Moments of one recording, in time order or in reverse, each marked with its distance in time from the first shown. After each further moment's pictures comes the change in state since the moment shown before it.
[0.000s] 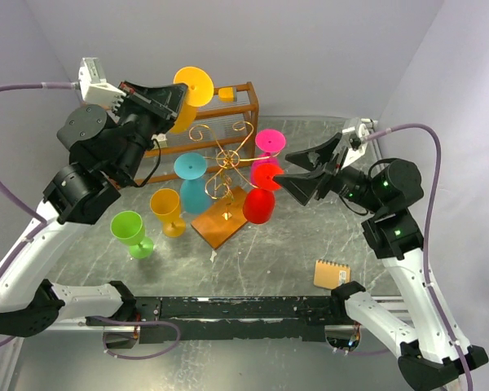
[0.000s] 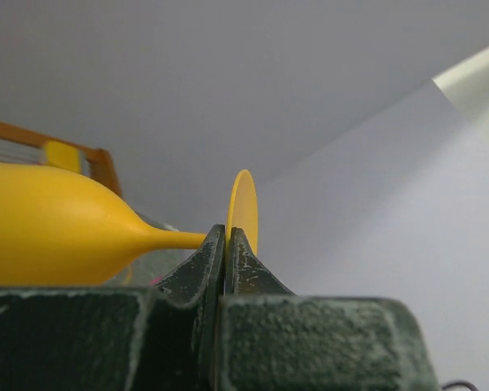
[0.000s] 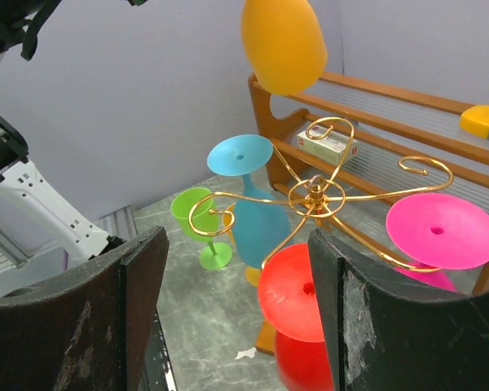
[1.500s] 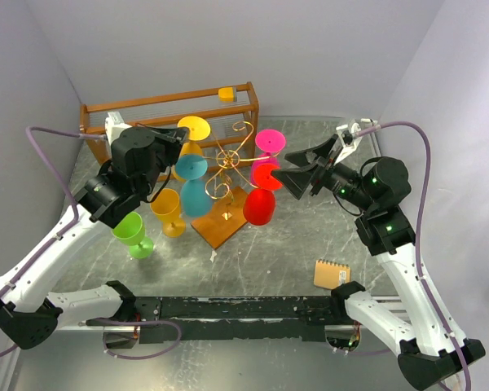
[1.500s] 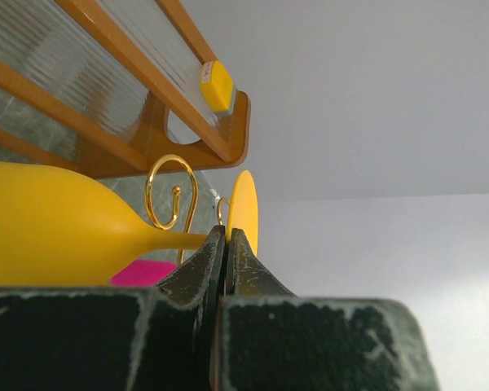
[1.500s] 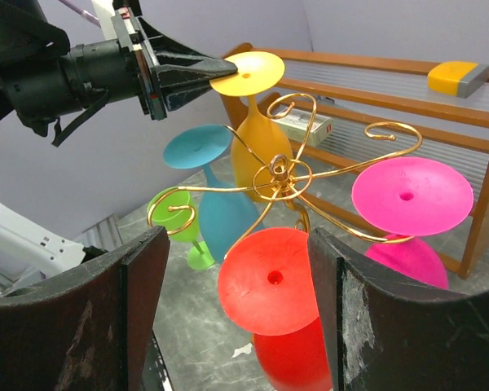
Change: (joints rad) left arm 0.142 -0.057 -0.388 -0.082 -0.051 -0.492; right arm 0.000 0.024 -0.064 0.014 0.098 0.032
